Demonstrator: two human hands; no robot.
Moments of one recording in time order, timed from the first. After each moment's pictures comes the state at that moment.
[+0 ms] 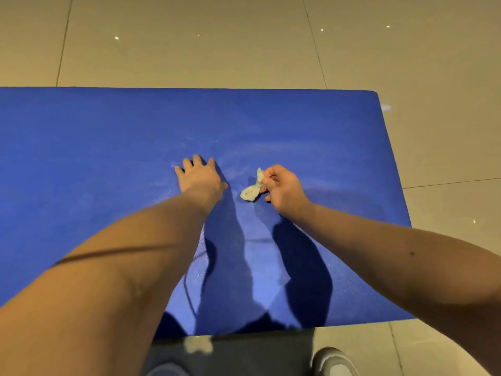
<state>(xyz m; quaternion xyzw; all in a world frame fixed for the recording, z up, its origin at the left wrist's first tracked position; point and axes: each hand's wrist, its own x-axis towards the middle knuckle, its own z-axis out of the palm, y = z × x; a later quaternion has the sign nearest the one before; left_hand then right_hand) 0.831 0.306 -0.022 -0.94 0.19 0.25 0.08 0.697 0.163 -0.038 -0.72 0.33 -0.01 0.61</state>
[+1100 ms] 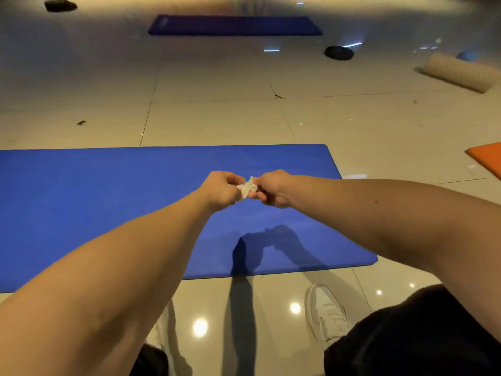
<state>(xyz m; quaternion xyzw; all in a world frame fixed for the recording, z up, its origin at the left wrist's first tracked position) 0.647 0.464 0.239 -0.83 0.22 0.31 -0.41 0.588 0.310 0.220 -0.61 0.45 0.06 0.66</state>
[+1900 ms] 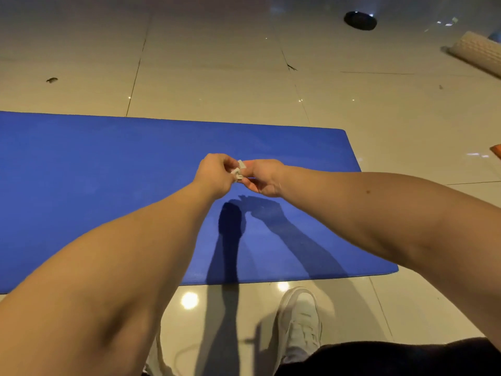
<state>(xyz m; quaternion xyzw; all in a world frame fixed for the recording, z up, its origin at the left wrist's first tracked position) 0.754 0.436 0.140 -0.87 0.23 0.21 -0.38 0.698 0.301 0.137 -0.55 0.44 0.08 0.71</state>
